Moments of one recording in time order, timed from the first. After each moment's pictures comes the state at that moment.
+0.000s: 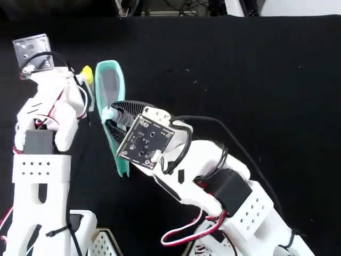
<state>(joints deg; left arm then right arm) -4.7 -44.3 33.0 46.2 11.2 -46.5 -53.2 31.1 46.5 27.0</state>
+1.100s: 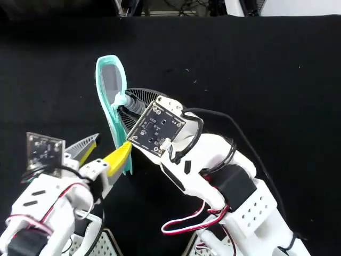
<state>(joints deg) 14.1 -90.9 49.1 75.2 8.7 -40.4 -53.2 31.1 45.2 27.2</state>
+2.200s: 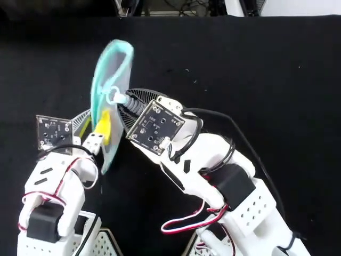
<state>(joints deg) 5.7 -90.9 60.8 53.9 2.1 -40.4 -53.2 31.9 45.1 27.1</state>
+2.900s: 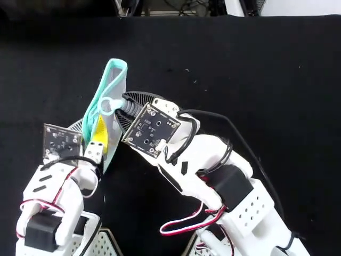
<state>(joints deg) 6.6 -91.3 59.8 60.0 -4.6 -40.6 -53.2 32.0 45.1 27.2</state>
